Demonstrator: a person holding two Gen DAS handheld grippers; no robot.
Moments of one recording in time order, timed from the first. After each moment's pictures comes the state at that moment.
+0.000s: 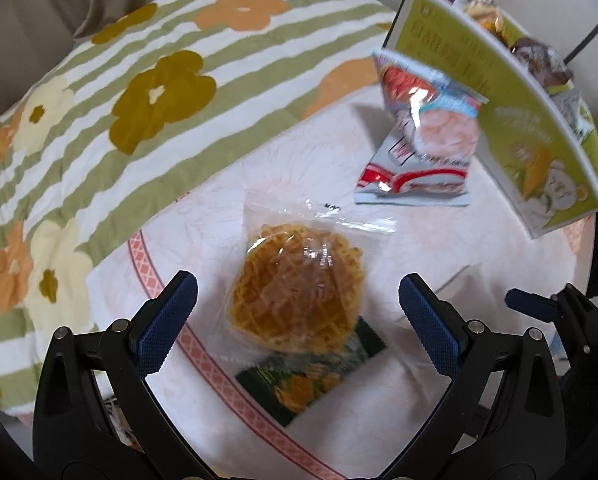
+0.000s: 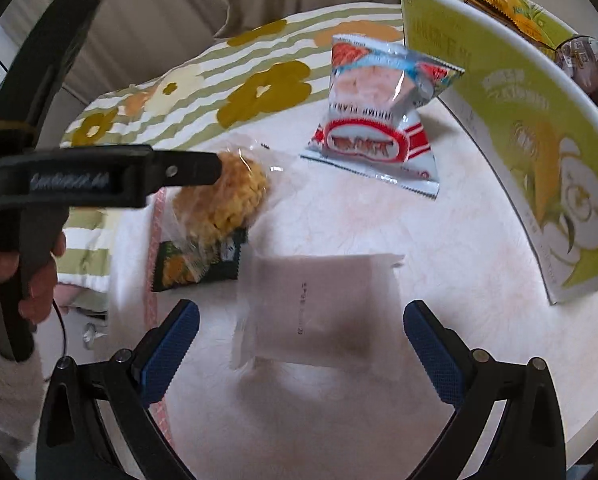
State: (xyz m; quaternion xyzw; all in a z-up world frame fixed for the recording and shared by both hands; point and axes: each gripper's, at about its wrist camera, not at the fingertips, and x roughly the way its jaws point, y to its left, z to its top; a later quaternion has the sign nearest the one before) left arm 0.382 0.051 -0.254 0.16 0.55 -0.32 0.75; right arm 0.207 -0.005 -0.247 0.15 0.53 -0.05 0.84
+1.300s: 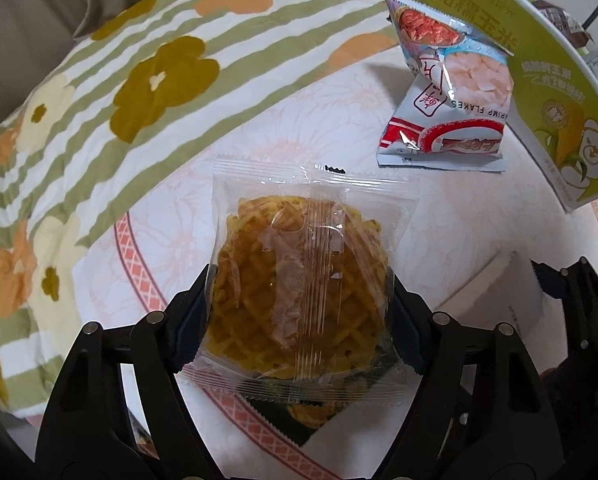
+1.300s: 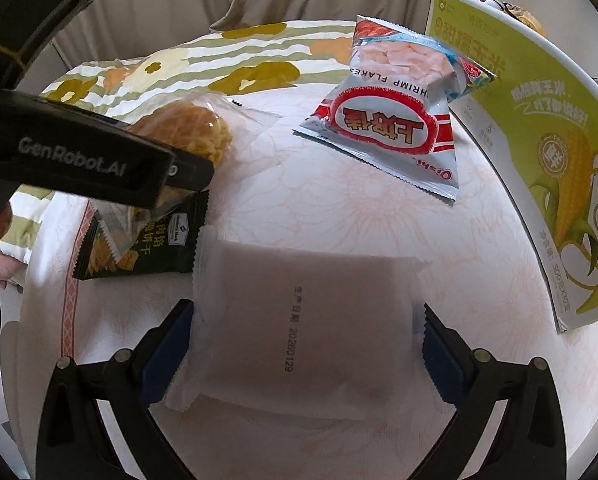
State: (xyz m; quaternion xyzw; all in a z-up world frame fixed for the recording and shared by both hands) left arm 0.372 0.052 -0.286 0.19 0.55 -0.30 0.75; right arm 0.219 0.014 -0.288 0.04 0.51 -0.08 0.85
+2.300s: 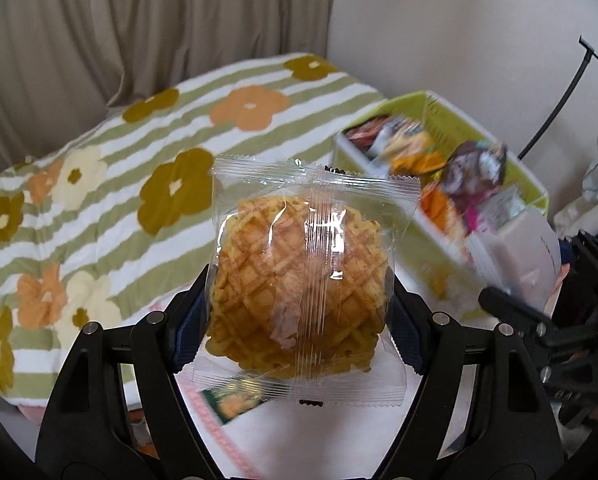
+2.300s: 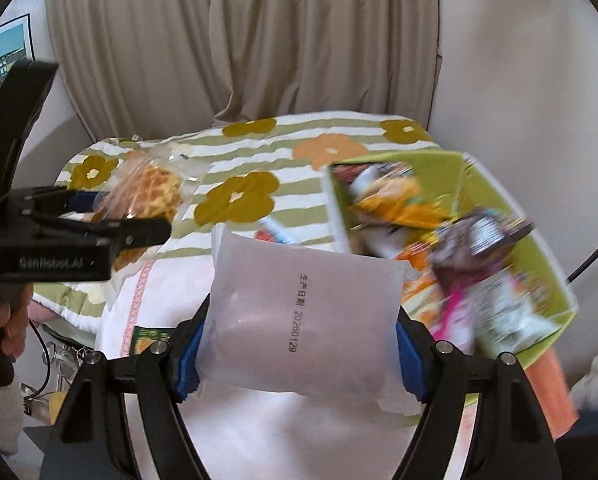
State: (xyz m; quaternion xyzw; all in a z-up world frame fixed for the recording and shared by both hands) left arm 0.325 -0.022 -0.096 0.13 0.44 -0.29 0.84; right arm 0.178 -0.123 -0.086 0.04 0.41 -0.05 0.91
